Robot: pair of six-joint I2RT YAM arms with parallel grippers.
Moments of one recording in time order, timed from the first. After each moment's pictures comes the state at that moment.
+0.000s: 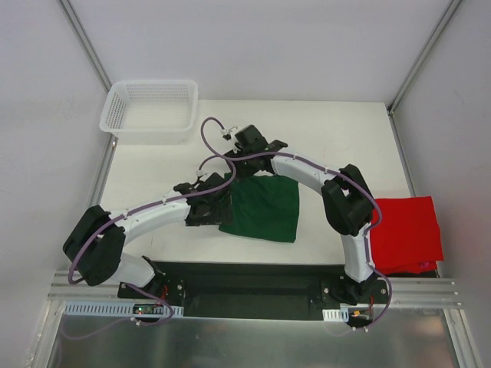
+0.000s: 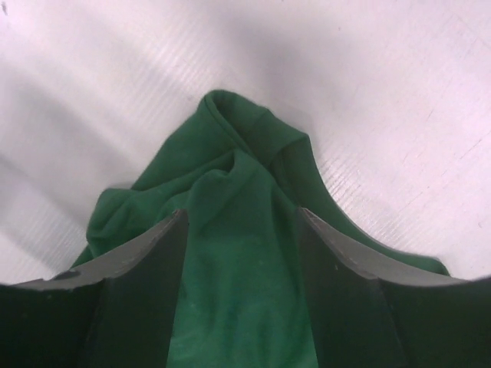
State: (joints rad) left arm -0.75 1.39 0.83 -0.67 -0.19 -0.76; right arm 0.76 2.04 1.62 -0.48 -0.04 0.08
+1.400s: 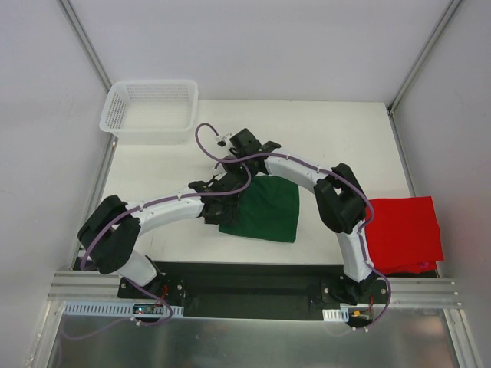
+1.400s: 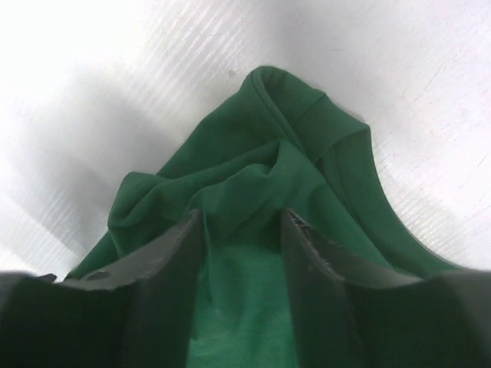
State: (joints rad) left arm -0.82 1.51 0.91 -0.62 -0.16 -0.76; right arm 0.78 2.11 1.67 -0.54 -0.12 0.08
